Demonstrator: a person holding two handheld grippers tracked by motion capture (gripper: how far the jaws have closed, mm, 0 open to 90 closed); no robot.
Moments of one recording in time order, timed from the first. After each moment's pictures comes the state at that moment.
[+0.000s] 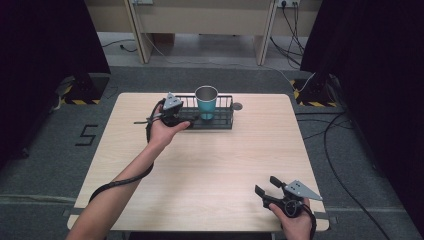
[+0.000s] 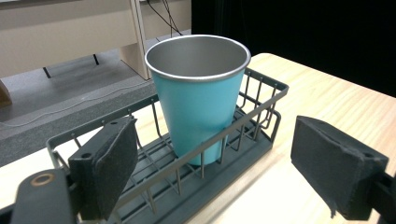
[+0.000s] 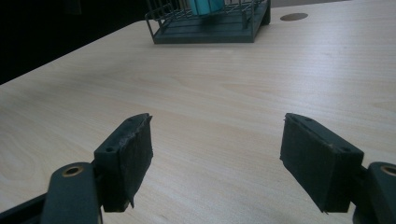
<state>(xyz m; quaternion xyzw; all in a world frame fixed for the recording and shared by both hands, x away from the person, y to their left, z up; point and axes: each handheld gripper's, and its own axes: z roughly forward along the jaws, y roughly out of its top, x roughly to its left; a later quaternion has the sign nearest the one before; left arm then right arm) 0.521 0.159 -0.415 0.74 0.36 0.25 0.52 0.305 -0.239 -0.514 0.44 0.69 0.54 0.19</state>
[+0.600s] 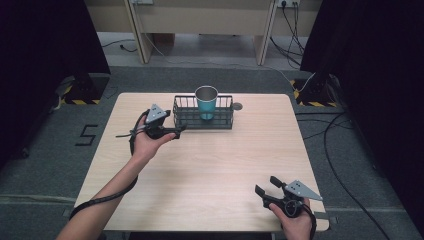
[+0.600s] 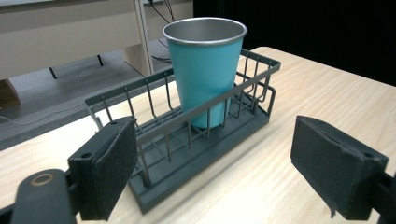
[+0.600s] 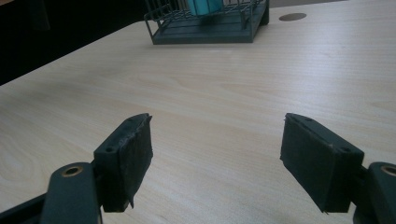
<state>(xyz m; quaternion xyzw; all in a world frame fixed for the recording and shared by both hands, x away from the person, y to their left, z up) 0.478 0.201 -0.425 0.73 0.36 0.26 0.52 0.305 -0.239 -0.514 0.44 0.69 0.54 0.19</state>
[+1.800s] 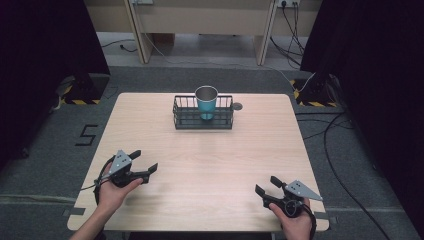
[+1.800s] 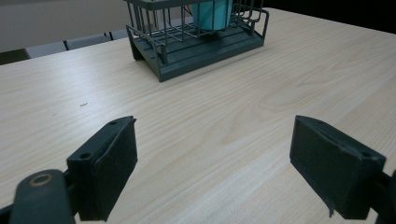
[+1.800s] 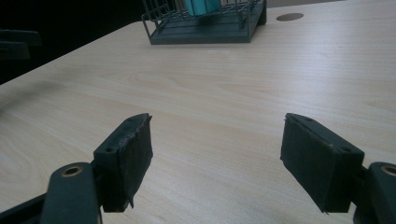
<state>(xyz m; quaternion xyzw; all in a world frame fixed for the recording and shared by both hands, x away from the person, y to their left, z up) 0.363 0.282 -0.497 0.72 0.38 0.26 0.51 0.305 -0.238 -0.514 0.44 0.69 0.54 0.19</state>
